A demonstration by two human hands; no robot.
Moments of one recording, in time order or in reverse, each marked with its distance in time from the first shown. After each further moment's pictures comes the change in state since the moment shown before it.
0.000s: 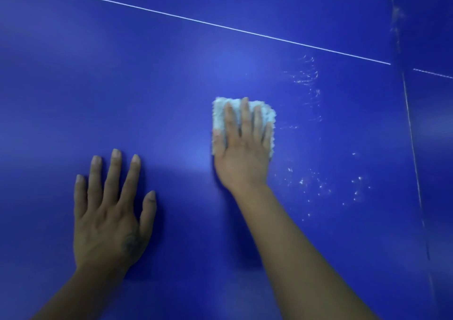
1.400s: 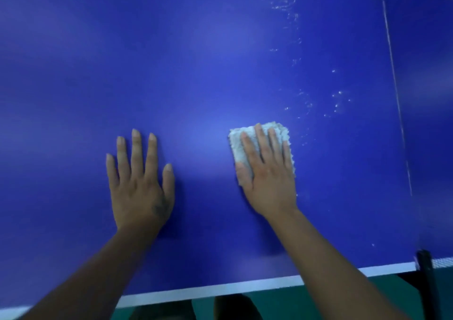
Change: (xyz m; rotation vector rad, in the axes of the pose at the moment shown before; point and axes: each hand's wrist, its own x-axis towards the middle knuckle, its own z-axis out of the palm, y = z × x) left_hand -0.119 0.027 0.000 0.016 0.055 0.051; right_hand -0.228 0.095 0.010 -0.025 0.010 -0.136
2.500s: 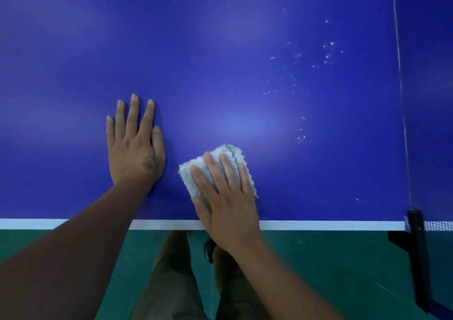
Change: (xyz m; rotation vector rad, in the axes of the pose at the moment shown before) left_hand -0.053 0.037 -0.012 -0.016 -0.040 -0.067; right_hand -0.167 -0.035 0.031 0.126 0.004 -0.255
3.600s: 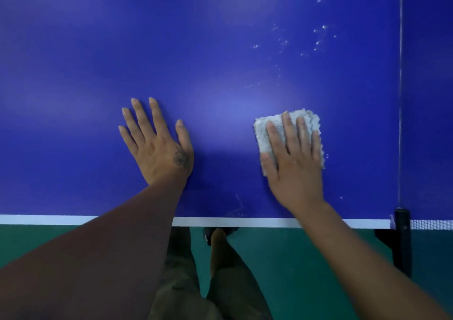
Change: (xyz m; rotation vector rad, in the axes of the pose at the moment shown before) left_hand -0.010 0.102 0.034 0.068 0.020 -0.301; right_hand 0.009 0.170 -0.054 -0.080 -0.034 0.254
